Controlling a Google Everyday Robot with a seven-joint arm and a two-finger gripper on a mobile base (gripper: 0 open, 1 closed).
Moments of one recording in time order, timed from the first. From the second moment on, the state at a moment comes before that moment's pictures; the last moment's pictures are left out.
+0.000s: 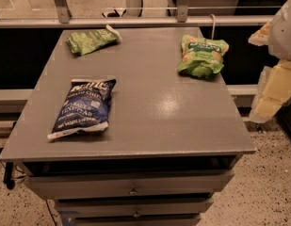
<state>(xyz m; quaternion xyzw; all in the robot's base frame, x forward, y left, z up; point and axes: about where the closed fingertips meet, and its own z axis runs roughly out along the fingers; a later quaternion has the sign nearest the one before) 0.438 -0.216 0.979 -0.60 0.78 -0.04 0.16</state>
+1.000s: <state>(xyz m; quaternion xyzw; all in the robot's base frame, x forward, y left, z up) 0.490 -0.235 0.929 -0.60 0.77 -0.04 0.22</state>
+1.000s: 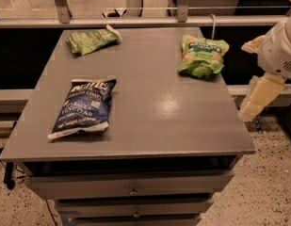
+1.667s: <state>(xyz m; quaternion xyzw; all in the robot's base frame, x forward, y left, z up) 0.569 -0.255 0.886 -0.60 0.74 -0.04 0.31</state>
